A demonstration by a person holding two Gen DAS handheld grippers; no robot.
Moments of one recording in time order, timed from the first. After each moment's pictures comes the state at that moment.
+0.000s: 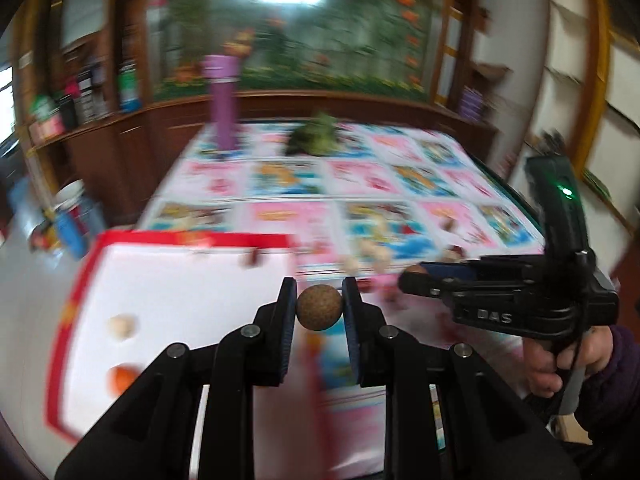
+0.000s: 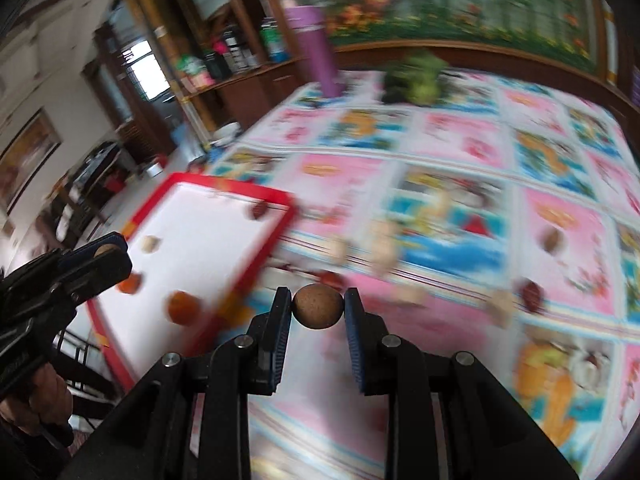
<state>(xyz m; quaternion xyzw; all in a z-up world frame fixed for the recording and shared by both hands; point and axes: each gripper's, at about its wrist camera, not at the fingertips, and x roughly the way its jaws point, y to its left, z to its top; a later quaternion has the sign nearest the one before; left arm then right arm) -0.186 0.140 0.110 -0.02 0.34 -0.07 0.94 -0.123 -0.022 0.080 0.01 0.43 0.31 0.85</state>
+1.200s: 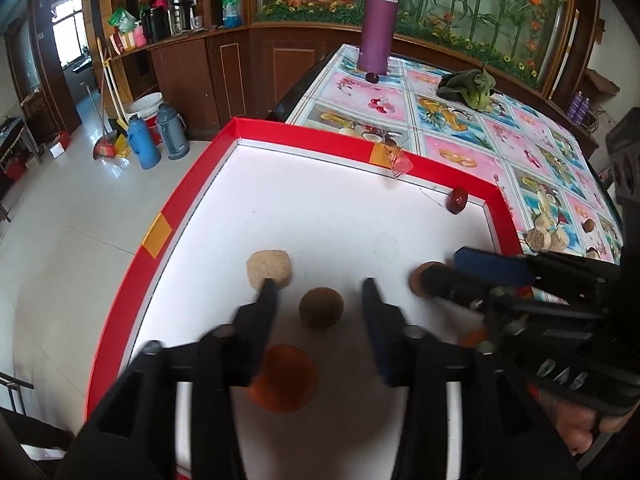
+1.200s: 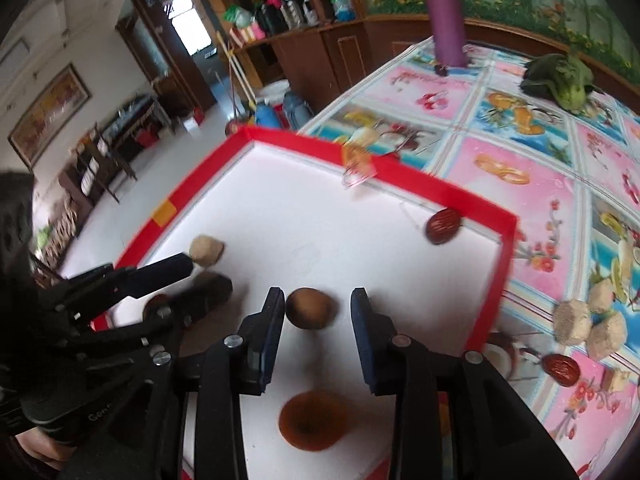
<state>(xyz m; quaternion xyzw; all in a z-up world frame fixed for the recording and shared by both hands) -0.148 0.252 0.040 -0.07 0.44 0.08 0.89 -0.113 0.119 0.051 -0.02 0.46 0.37 0.81</state>
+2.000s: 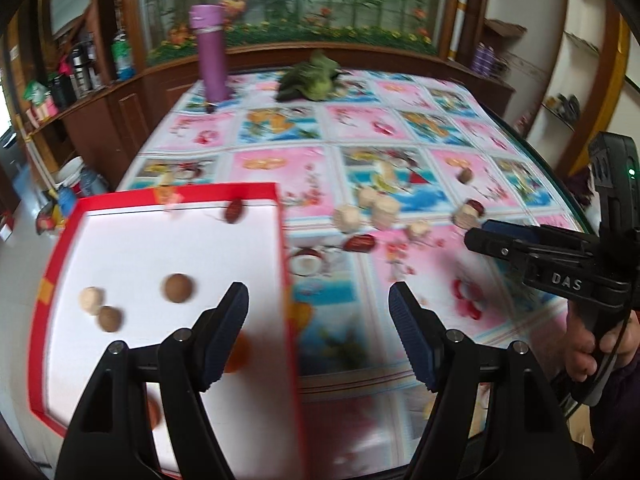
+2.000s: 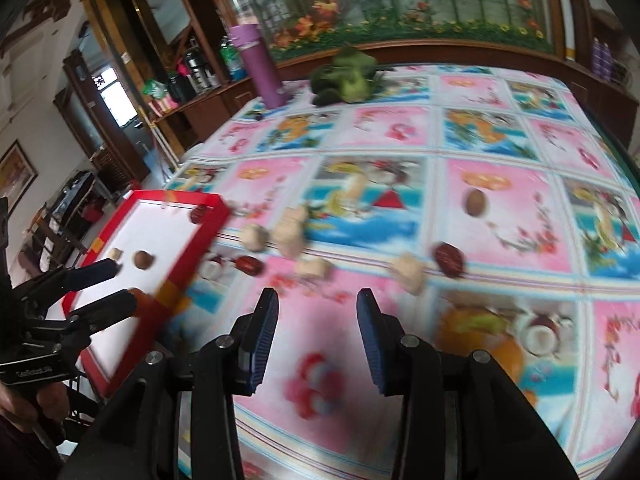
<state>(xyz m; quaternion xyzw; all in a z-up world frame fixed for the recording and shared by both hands) -0.149 0.089 0.070 0.01 0.43 -0.08 0.90 -0.122 -0.109 0.056 0.05 0.43 0.23 0.87</state>
